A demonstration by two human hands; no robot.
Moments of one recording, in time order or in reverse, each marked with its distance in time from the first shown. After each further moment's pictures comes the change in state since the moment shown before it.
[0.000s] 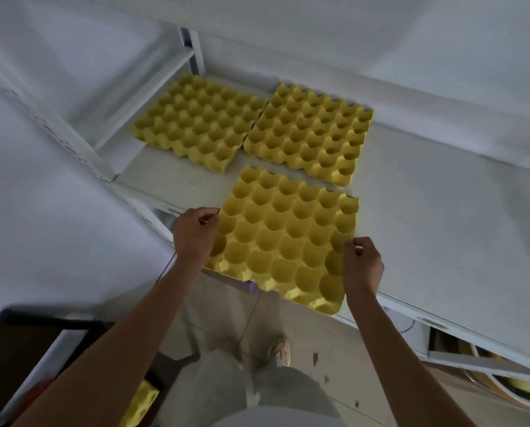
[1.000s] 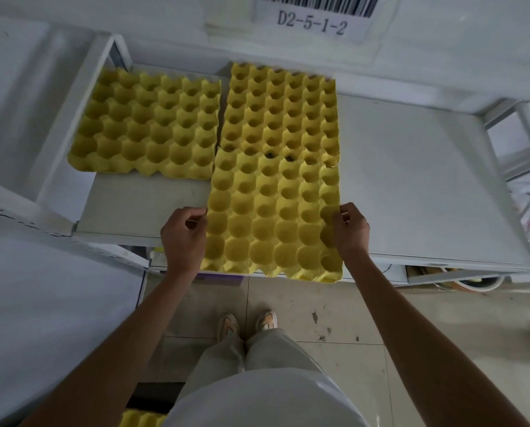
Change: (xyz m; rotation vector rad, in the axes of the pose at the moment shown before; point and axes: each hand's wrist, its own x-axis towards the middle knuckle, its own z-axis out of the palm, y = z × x) left_hand 0.105 -0.047 -0.014 -0.146 -0.196 0.350; right_hand -0.005 -0.038 0.072 -0.161 0.140 0.002
